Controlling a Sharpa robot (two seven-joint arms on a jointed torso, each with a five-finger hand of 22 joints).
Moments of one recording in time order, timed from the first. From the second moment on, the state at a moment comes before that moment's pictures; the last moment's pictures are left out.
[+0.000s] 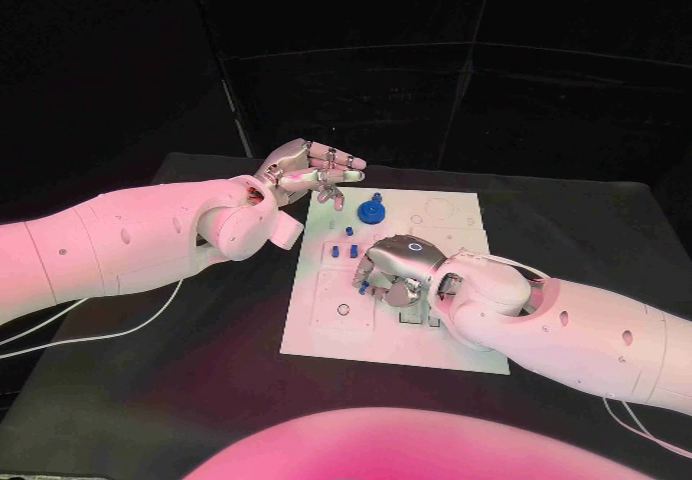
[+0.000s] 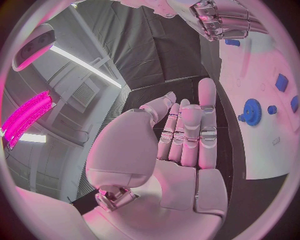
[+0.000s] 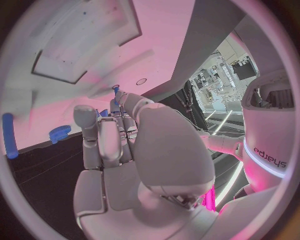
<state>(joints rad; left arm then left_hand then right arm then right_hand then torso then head) 1.23 -0.82 -0.12 1.43 -0.17 -0.13 0.40 1.30 -0.07 0.45 -0.10 0.06 1.02 0.18 0.09 0.07 1.06 0.11 0.22 0.07 1.26 0.02 1.12 0.65 0.17 1.29 0.11 0.50 0.80 1.01 -0.60 -0.03 1.57 -1.73 -0.25 -0.07 1.53 -0.13 0.50 0.00 0.18 1.12 0.16 0.07 0.08 1.19 0.09 0.13 0.07 1.46 0.00 1.25 1.24 0.15 1.16 0.09 1.24 0.82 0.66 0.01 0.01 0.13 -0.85</state>
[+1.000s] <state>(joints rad) 1.23 -0.82 -0.12 1.43 -0.17 -0.13 0.40 1.30 -0.07 0.45 -0.10 0.06 1.02 0.18 0.09 0.07 1.06 0.11 0.22 0.07 1.26 0.02 1.12 0.65 0.17 1.29 0.11 0.50 0.80 1.00 -0.58 -0.03 1.56 -1.76 -0.22 -0.08 1.50 -0.13 0.50 -0.01 0.18 1.11 0.17 0.07 0.07 1.18 0.09 0.13 0.07 1.46 0.00 1.25 1.23 0.15 1.15 0.11 1.23 0.81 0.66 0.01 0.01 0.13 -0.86</state>
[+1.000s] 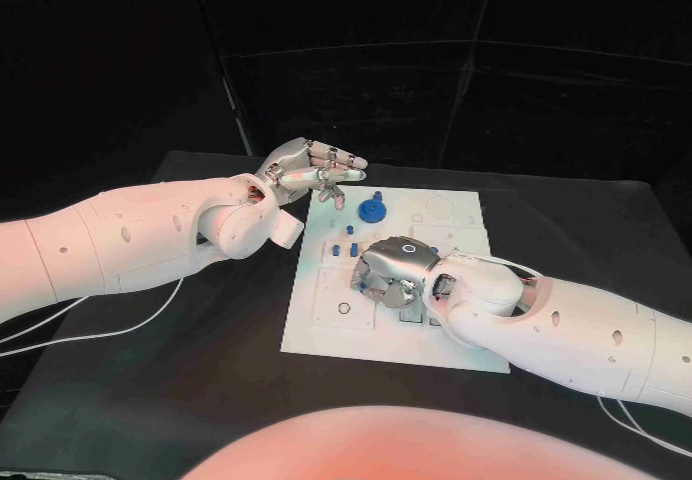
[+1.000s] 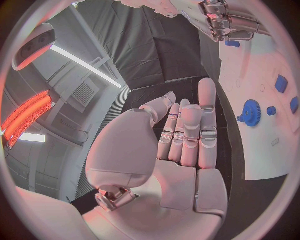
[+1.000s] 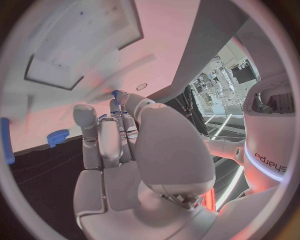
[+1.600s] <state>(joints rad) 1.23 -0.82 -0.12 1.43 -0.17 -0.12 0.39 1.30 -0.07 0.45 -0.10 0.06 1.02 0.18 0.10 0.07 1.06 0.11 0.22 0.07 1.26 0.02 1.12 0.65 0.17 1.29 0.12 0.50 0.80 1.00 -0.61 -0.03 1.58 -1.78 -0.29 -0.11 1.42 -0.17 0.44 0.00 0.19 1.03 0.19 0.07 0.07 1.00 0.13 0.10 0.07 1.47 0.03 1.19 1.15 0.16 1.03 0.14 1.13 0.64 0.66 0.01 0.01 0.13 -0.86</state>
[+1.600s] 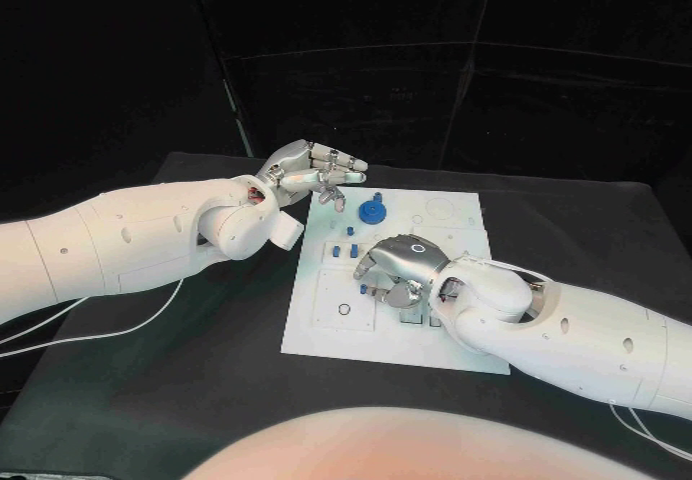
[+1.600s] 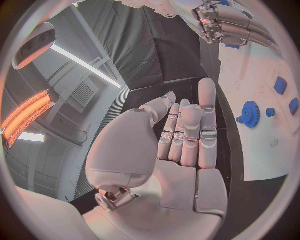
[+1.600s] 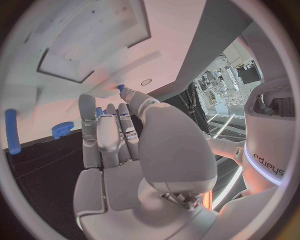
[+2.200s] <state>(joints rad) 1.23 -0.82 -0.12 1.42 -0.17 -0.11 0.38 1.30 -0.07 0.45 -0.10 0.06 1.02 0.18 0.10 0.07 1.06 0.11 0.22 0.07 1.26 0.02 1.12 0.65 0.17 1.29 0.12 0.50 0.80 1.04 -0.81 0.01 1.72 -1.72 -0.42 -0.12 1.40 -0.17 0.41 0.01 0.21 1.02 0.18 0.07 0.07 1.03 0.12 0.17 0.07 1.47 0.03 1.22 1.16 0.16 1.09 0.13 1.17 0.71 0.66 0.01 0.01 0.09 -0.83</state>
